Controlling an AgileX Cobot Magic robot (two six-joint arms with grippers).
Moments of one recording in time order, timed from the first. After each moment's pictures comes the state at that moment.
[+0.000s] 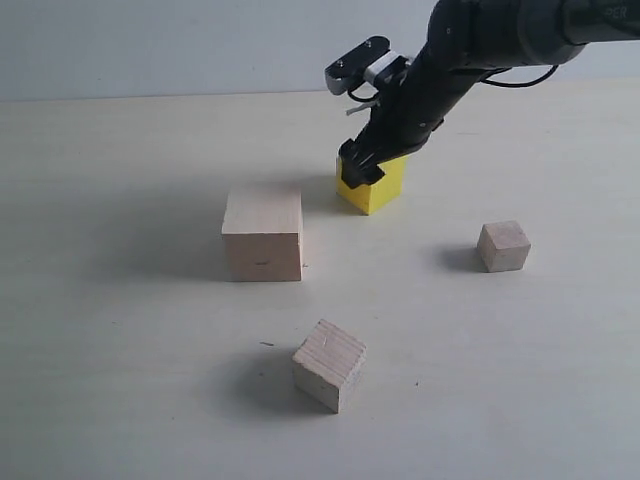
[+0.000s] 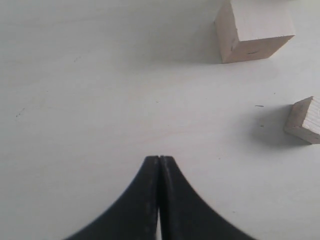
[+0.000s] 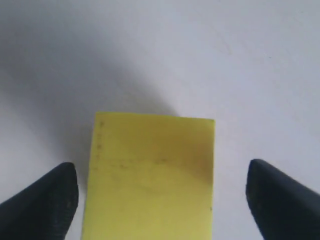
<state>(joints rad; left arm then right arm) -0.65 0.91 -0.98 0.23 1.22 -0.48 0.37 2.20 -1.61 0.21 0.61 -0.57</state>
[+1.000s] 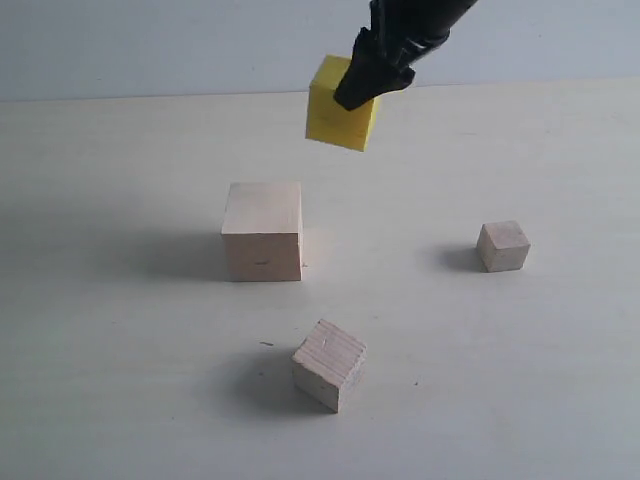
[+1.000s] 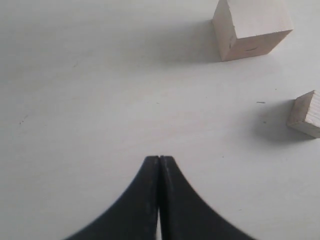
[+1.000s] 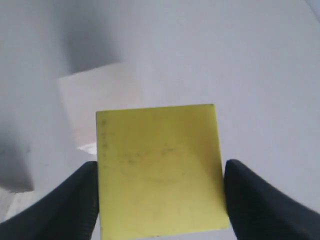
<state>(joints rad) -0.65 0.91 -0.98 0.23 1.22 -0.43 0.35 1.93 -1.72 0.53 1.10 -1.09</state>
